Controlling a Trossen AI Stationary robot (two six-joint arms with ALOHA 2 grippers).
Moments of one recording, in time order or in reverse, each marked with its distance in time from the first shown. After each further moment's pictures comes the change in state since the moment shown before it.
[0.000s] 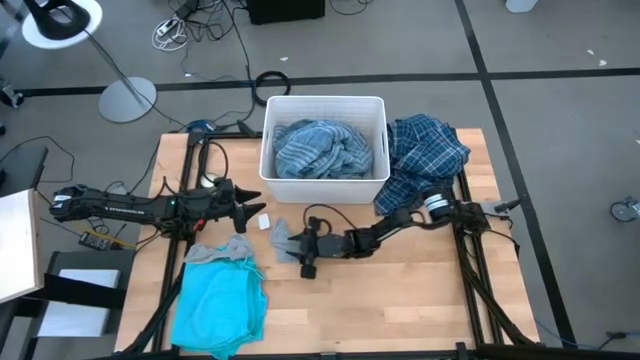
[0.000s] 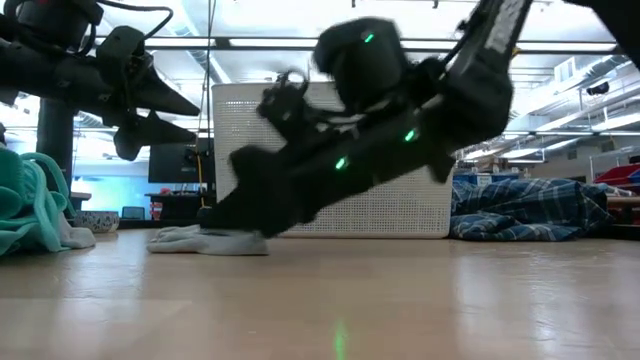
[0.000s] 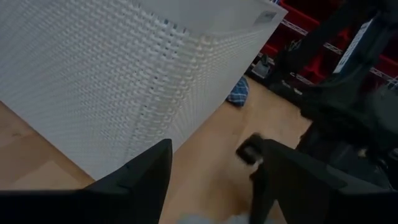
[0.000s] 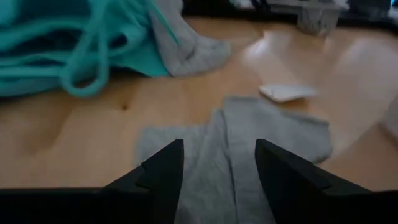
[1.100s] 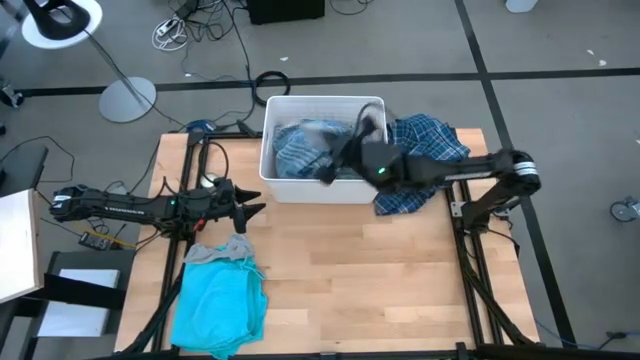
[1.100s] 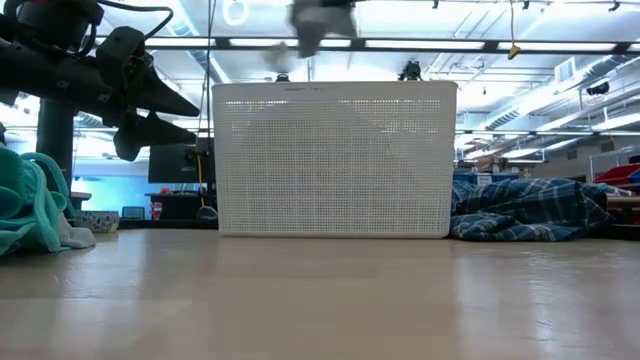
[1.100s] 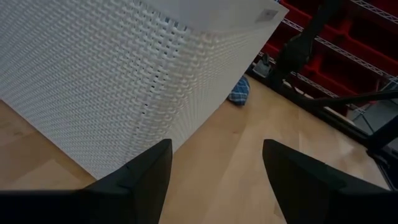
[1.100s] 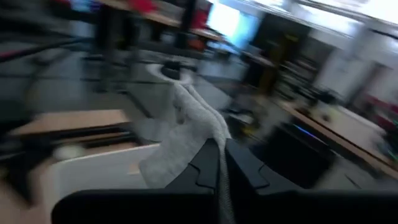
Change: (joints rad) left arm 0.000 0.000 0.000 -0.005 0.000 0.000; right arm -0.201 -0.728 0.245 -0.714 0.476 -0.311
